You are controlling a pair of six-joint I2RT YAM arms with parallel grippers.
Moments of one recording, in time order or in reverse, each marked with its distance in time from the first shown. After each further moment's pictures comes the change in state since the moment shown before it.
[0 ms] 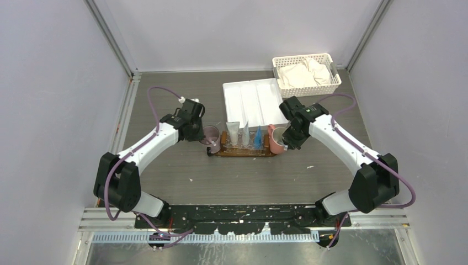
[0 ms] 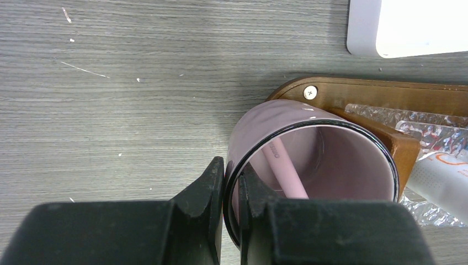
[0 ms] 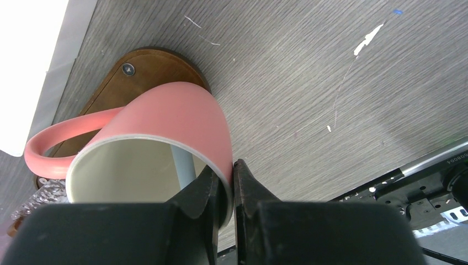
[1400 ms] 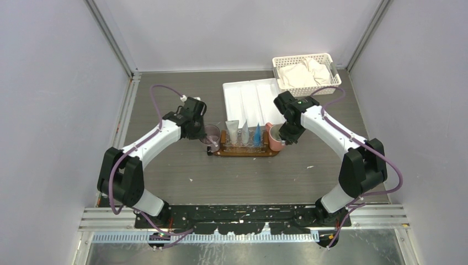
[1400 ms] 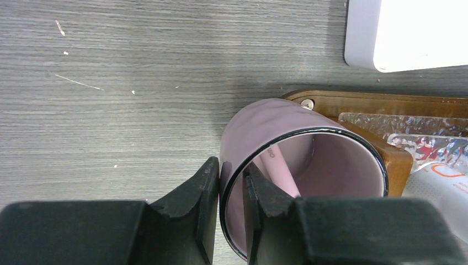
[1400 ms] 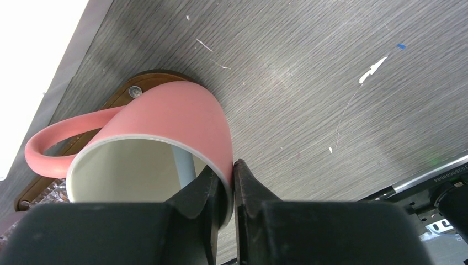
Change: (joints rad) left arm 0.002 0.054 0.030 0.016 0.002 0.000; right arm -0.005 0.149 0.097 0.002 0.025 -0.072
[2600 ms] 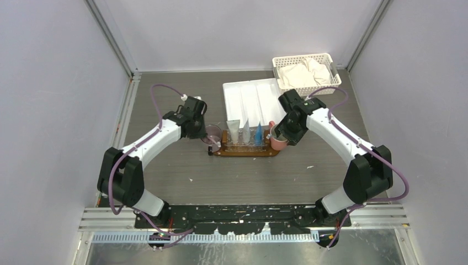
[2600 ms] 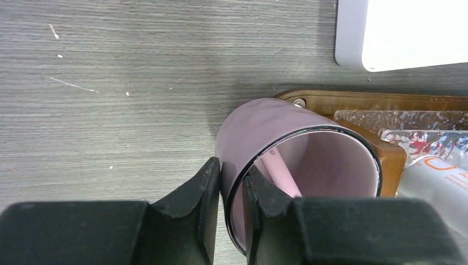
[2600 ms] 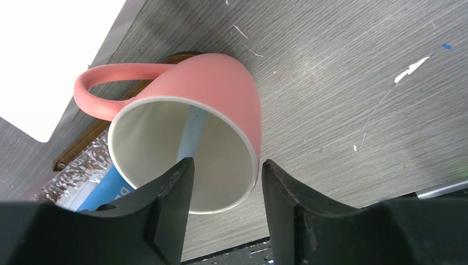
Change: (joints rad) left arm -0.003 0.000 0.011 -0.004 0.007 0.000; right arm -0.031 -0.065 -0.029 0.076 -0.092 -0.051
